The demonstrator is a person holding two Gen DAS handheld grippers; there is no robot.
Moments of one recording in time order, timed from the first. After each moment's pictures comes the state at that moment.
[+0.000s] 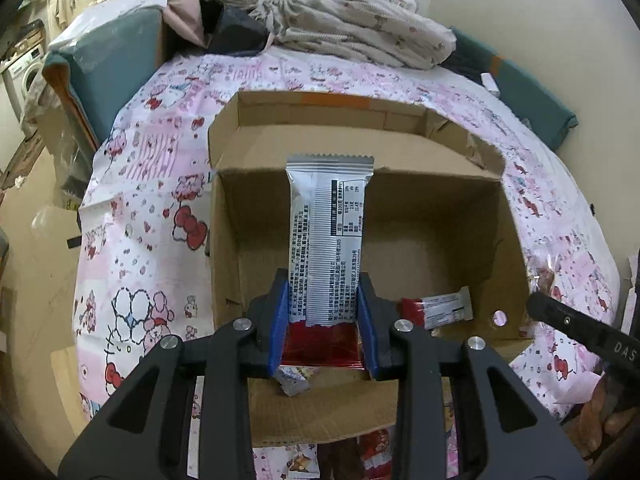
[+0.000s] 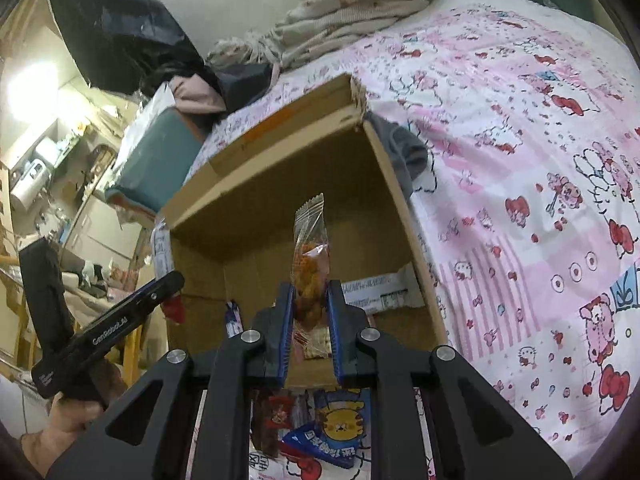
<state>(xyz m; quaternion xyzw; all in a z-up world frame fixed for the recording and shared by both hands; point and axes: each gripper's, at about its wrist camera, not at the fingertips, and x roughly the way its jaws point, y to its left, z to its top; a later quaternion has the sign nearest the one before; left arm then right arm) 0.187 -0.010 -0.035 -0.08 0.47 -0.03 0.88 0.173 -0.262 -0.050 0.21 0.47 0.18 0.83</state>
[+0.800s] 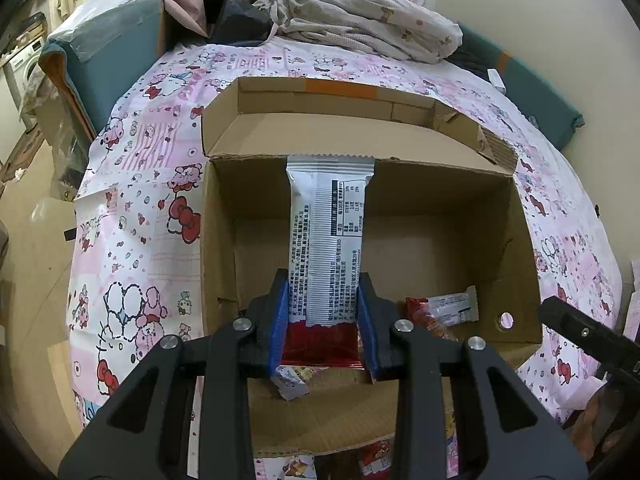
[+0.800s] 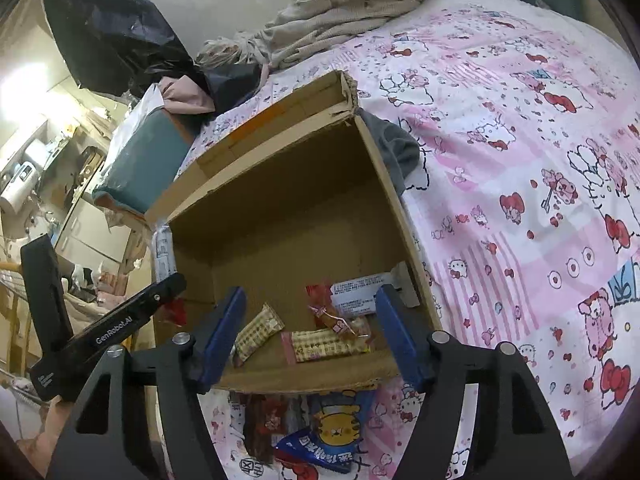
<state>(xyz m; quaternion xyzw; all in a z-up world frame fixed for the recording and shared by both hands) 0.195 -0.013 -0.045 -0.08 0.47 -0.02 0.88 0.173 -0.263 -0.050 0.22 0.47 0.16 0.84</state>
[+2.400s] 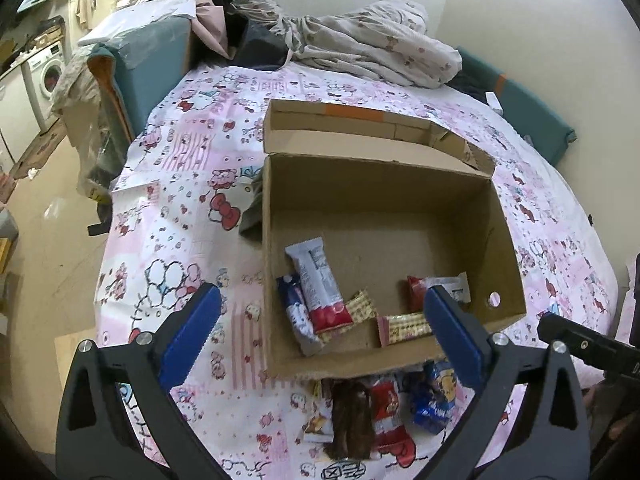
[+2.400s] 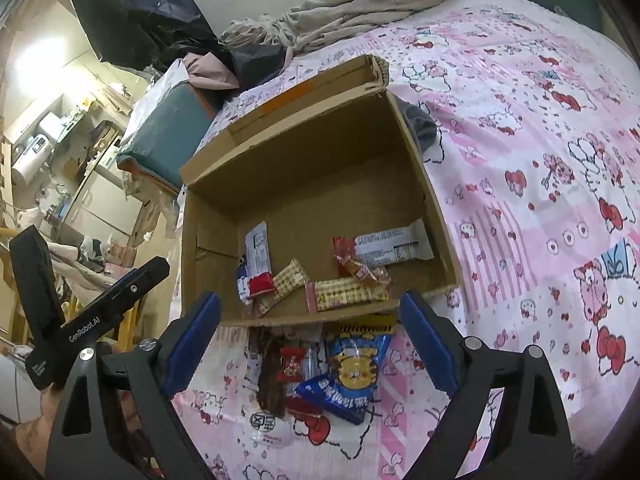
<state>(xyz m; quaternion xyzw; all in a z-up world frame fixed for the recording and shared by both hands) 0.125 0.009 -0.014 -0.08 0.43 -0.01 0.90 0.123 -0.251 -0.033 0.19 0.49 0.20 0.83</state>
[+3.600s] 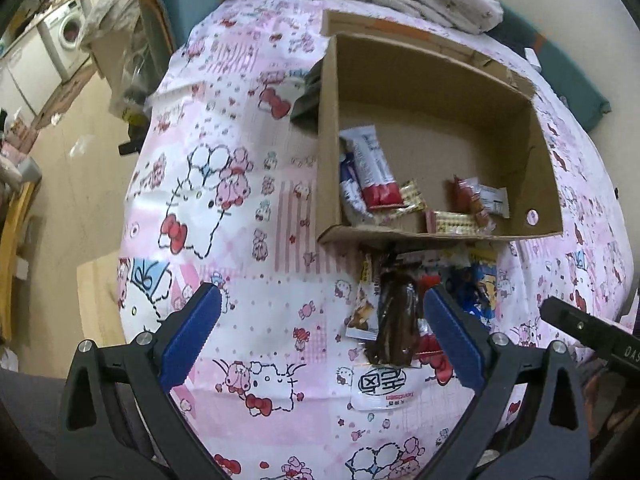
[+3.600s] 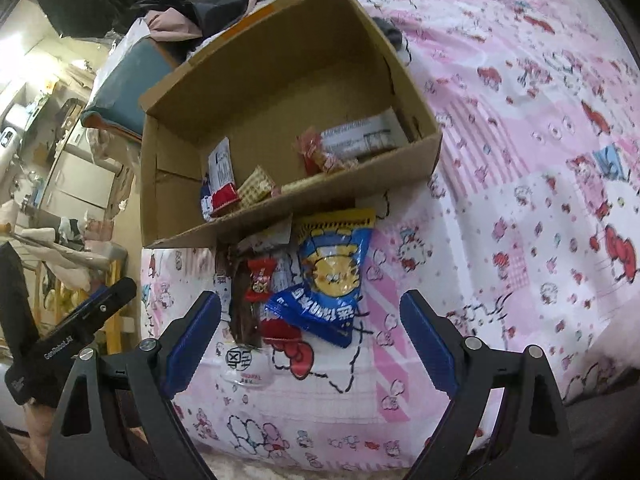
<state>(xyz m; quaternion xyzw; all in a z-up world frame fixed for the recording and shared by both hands) 0.072 0.029 -0.057 -0.10 0.54 0.04 0.84 0.086 -0.242 -0.083 0.19 0.58 0.15 0.78</state>
